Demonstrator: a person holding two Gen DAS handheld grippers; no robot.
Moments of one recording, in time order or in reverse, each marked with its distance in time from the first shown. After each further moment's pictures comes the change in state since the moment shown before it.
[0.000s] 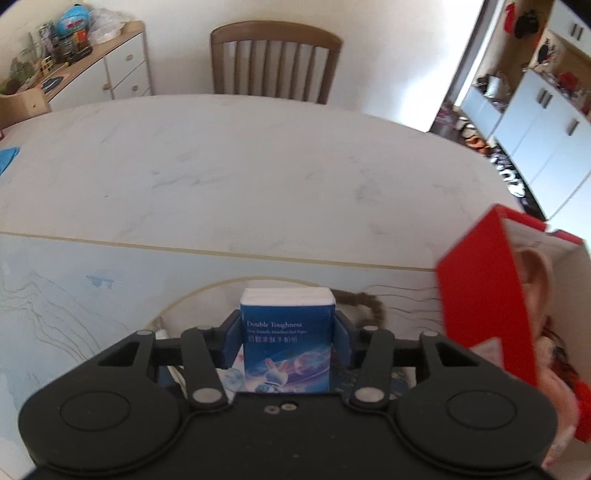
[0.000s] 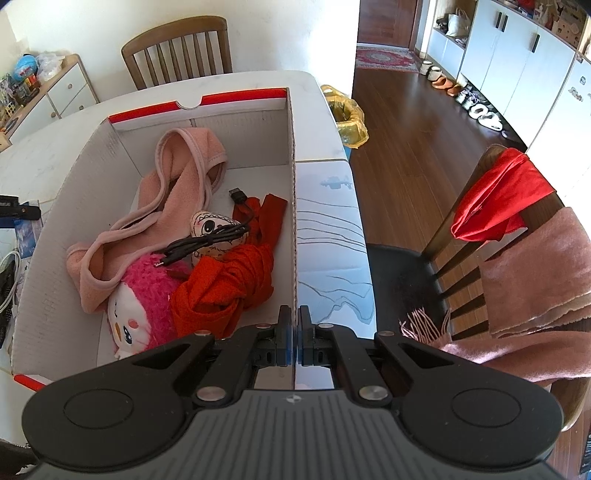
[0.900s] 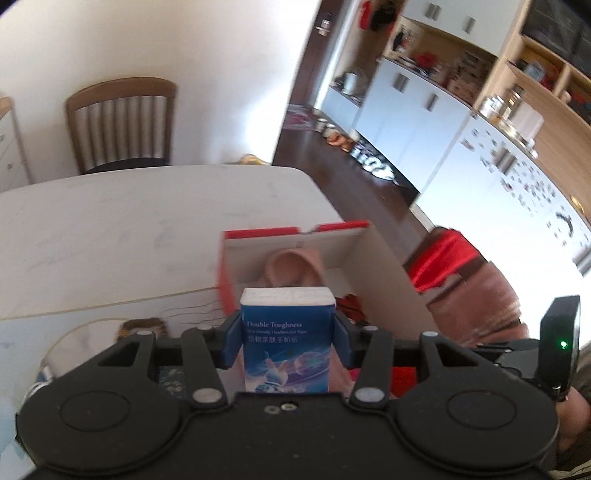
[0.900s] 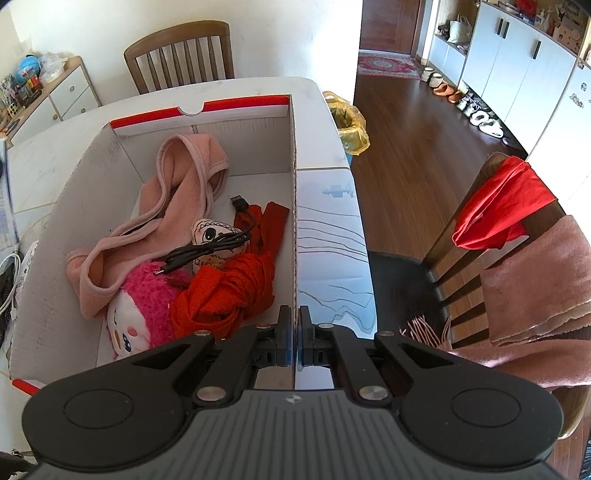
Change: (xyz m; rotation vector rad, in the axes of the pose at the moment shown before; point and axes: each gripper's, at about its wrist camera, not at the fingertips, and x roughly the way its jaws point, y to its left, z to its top) left arm -0.105 -0.130 -0.006 0.273 -0.073 -0.345; right arm 0.001 0.000 0.002 -0.008 -0.020 0.001
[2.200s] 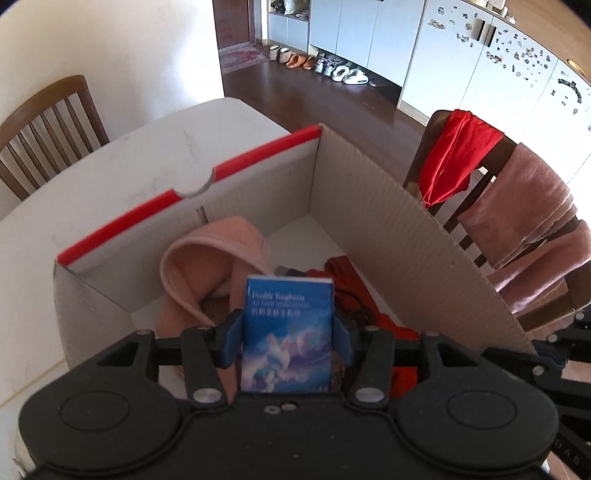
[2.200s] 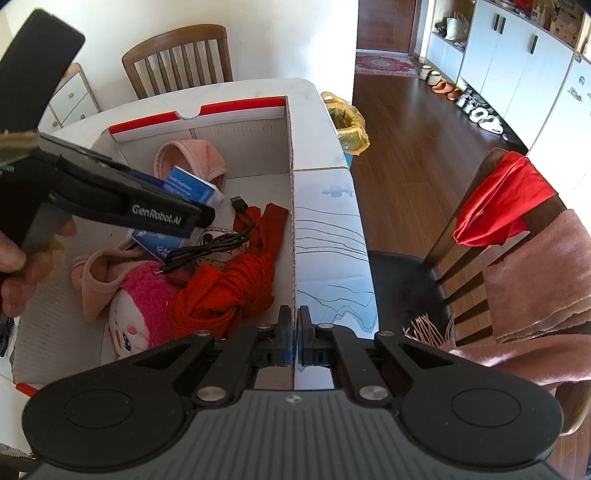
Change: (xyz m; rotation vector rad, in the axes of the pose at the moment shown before) left arm 0.160 -0.064 0.000 0.306 0.229 0.060; right arm 0.001 -0.002 0.000 0.023 -0.005 0.011
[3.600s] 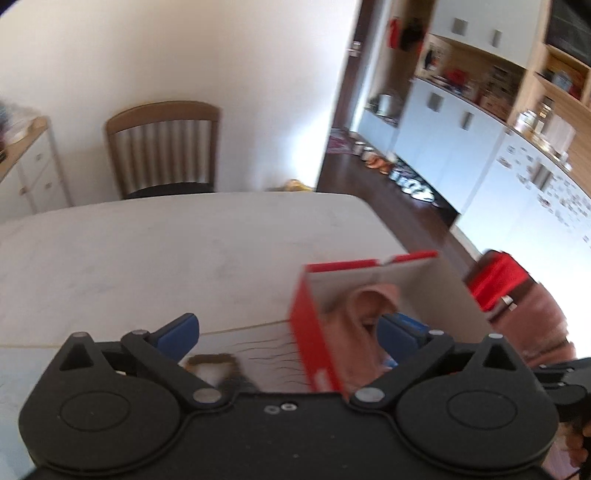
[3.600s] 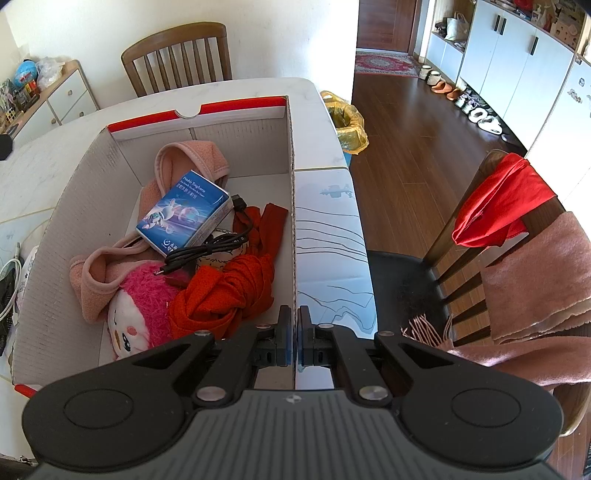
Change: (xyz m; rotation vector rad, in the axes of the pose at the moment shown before) left arm -0.145 0.131 -0.067 -0.354 -0.294 0.097; right arm -0.001 0.000 0.000 -0.002 0.001 -0.003
